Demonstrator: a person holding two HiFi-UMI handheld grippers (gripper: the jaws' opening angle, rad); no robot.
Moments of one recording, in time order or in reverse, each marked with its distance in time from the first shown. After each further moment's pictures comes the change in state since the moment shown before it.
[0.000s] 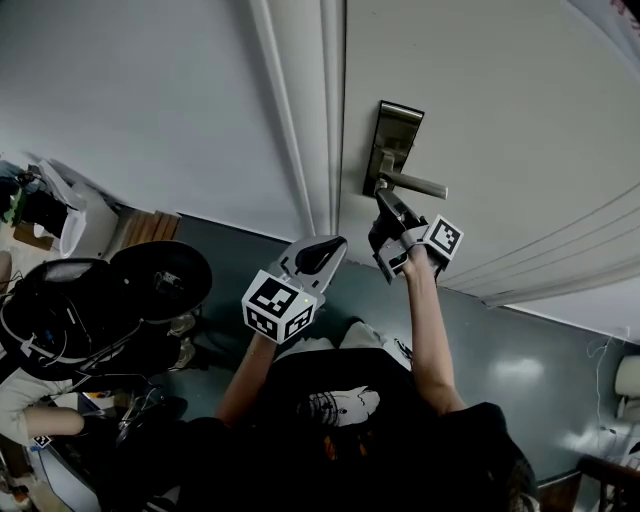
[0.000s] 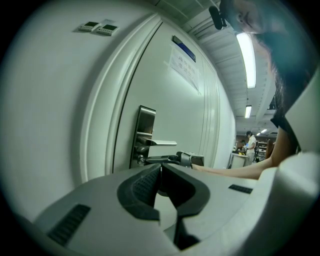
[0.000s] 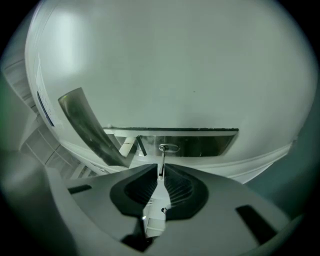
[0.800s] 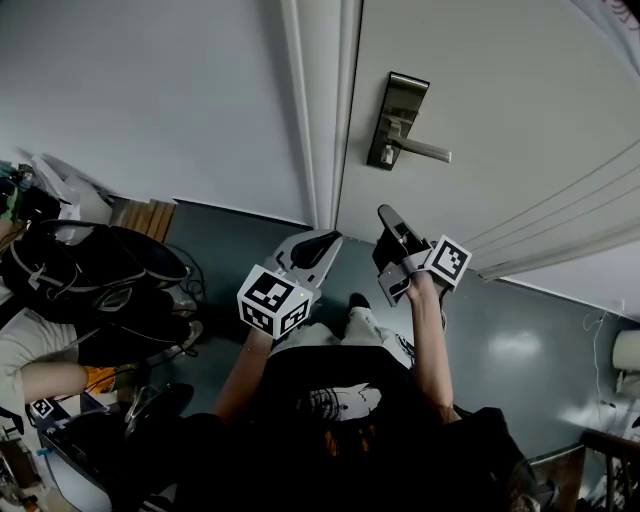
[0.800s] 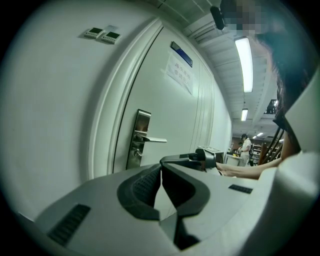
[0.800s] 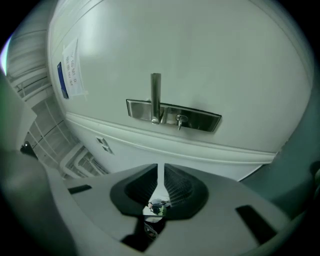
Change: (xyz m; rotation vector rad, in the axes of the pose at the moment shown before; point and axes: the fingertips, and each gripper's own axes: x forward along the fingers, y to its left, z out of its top) left arm -0.072 -0.024 -0.011 -0.029 0.017 -0.035; right arm -0.080 0.045 -0.100 -0.177 0.017 -0.074
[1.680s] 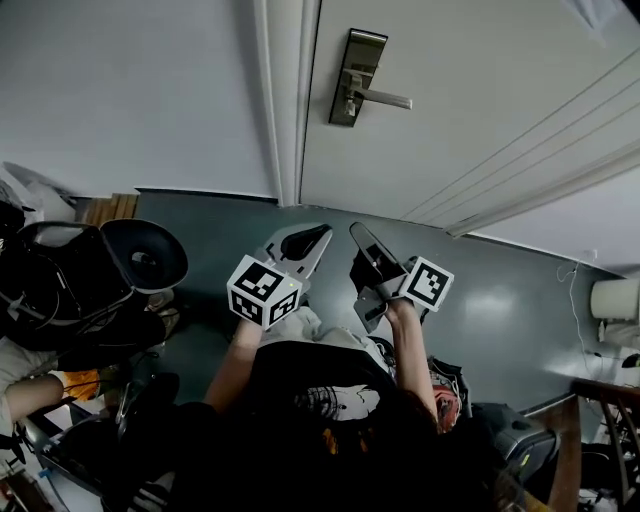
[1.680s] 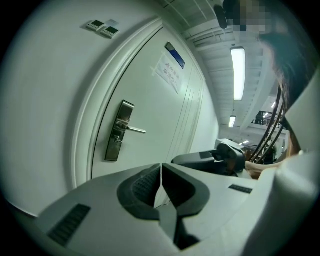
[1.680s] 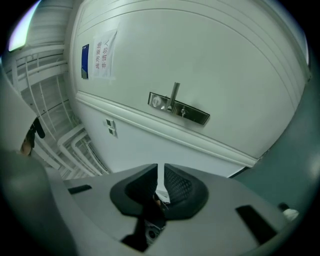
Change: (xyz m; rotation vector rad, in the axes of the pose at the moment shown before) left arm -0.028 -0.069 -0.041 -0.077 0.022 -0.146; right arm -0.099 0.043 -0.096 -0.152 0.012 -0.101
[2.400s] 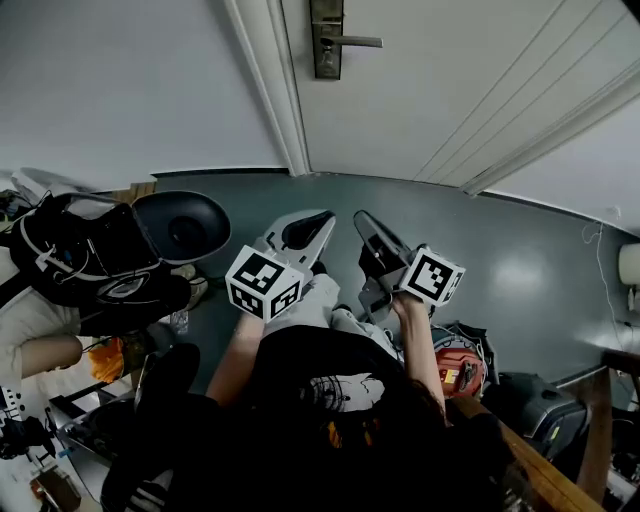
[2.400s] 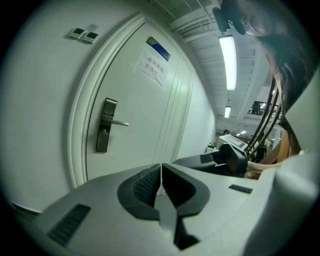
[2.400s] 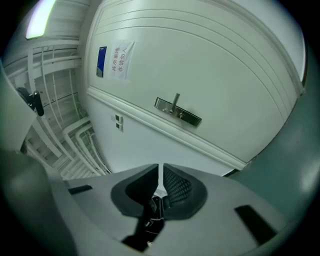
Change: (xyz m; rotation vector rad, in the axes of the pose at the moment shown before) left arm -0.036 -0.105 -0.031 0.067 0.080 -0.005; right arm -0.107 0.013 -0.051 -0.093 -0.015 -0.037
